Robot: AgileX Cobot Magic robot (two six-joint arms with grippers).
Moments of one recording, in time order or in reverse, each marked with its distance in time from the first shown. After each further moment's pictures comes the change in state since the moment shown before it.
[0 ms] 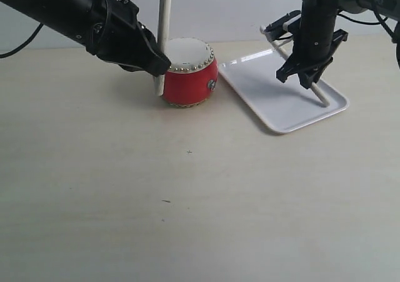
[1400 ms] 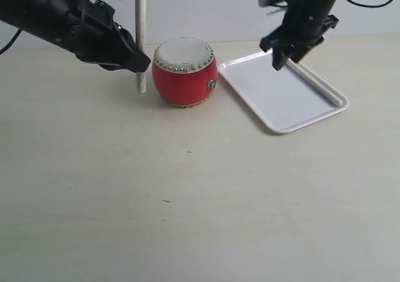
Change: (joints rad) left arm 0.111 0.000 0.061 -0.137 -0.035 0.129; right arm 0.000 -0.116 0.000 0.318 0.000 -0.050
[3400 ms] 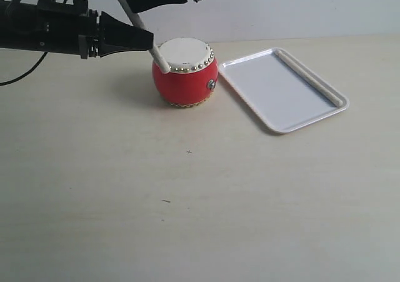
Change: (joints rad) left arm 0.269 0.247 -0.013 -0.839 0.573 0.637; right arm 0.194 -0.246 0.191 0.993 -0.001 -0.770
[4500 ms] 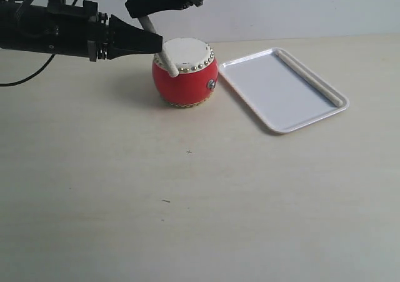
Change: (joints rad) left arm -0.035 0.005 0.000 -0.010 0.000 0.038; right arm 0.000 0.045 0.002 0.068 0.002 0.014
